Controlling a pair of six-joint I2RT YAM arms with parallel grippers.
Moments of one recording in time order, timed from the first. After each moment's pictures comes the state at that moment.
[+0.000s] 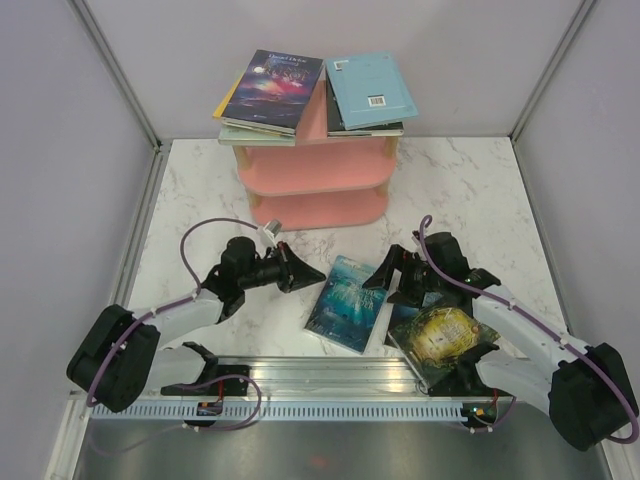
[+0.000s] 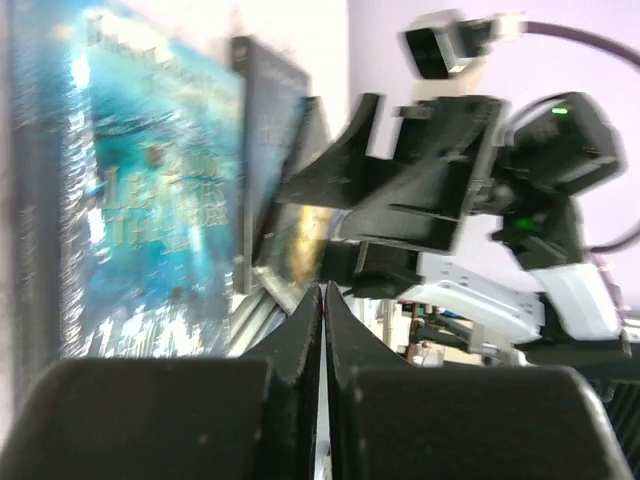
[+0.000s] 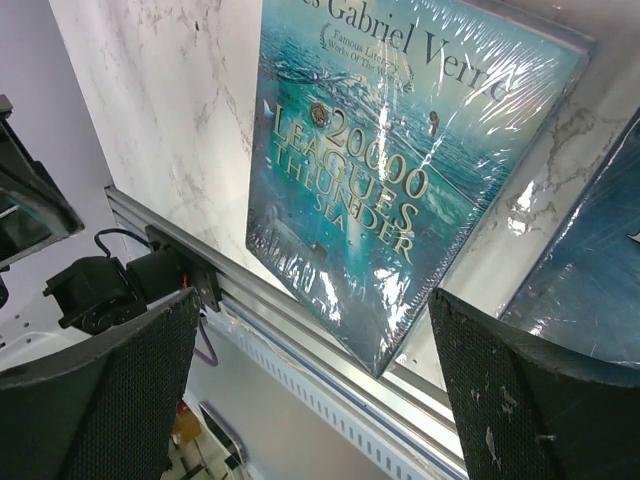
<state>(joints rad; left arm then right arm) -0.53 1.22 0.37 0.58 0.64 -1.22 0.45 1.03 0.53 -0.30 -0.45 0.89</state>
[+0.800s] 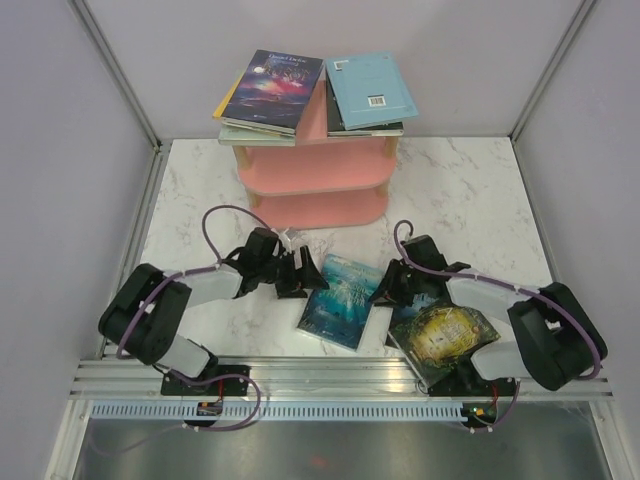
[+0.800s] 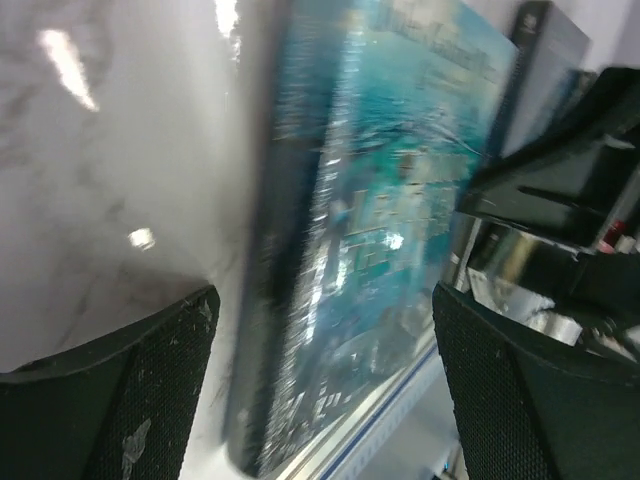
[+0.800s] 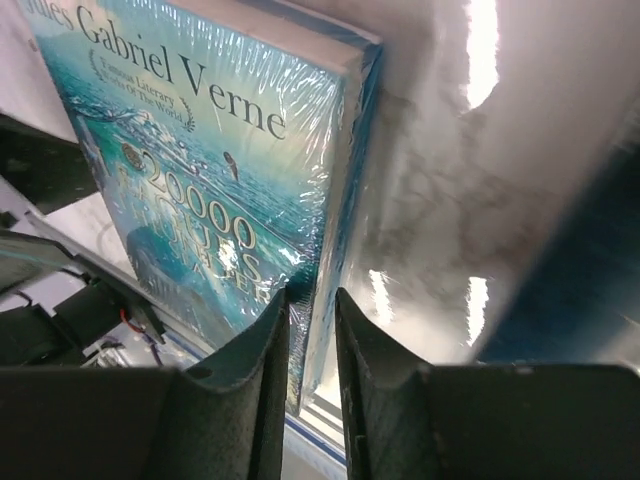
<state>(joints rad) -0.53 1.47 0.56 0.06 0.49 -0.76 0.47 1.33 0.50 -0.19 -0.39 0.88</state>
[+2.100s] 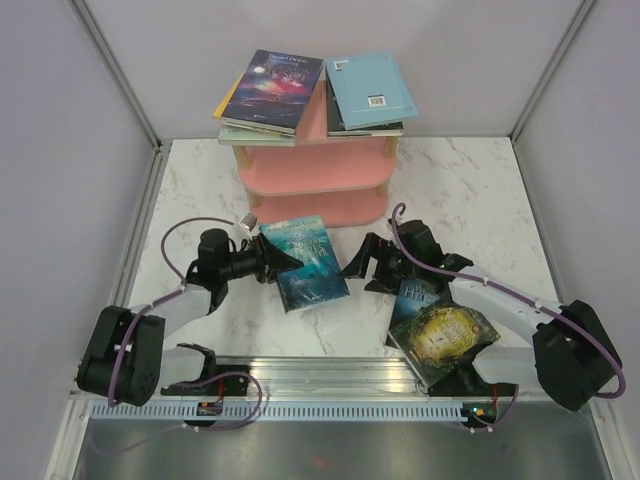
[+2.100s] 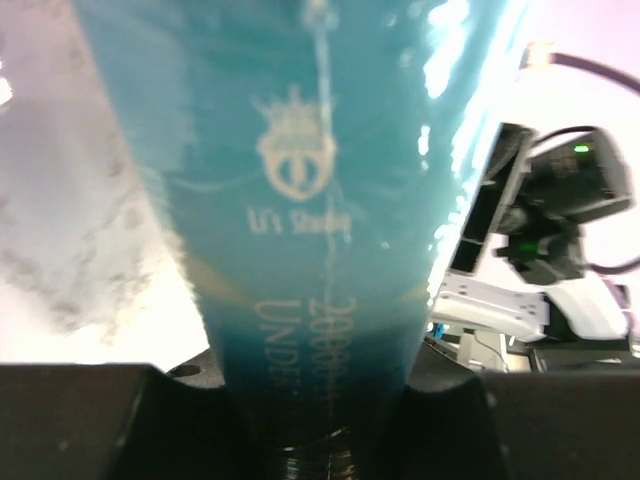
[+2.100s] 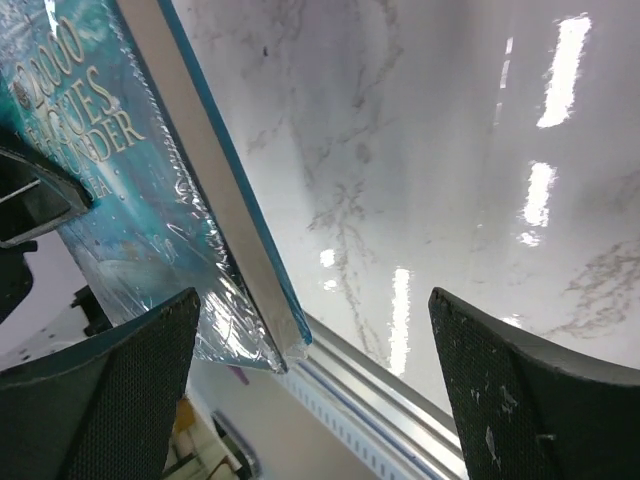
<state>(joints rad) -0.25 1.26 0.36 0.52 0.87 -1.12 0.59 1.25 0.66 -0.16 -0.37 0.96</state>
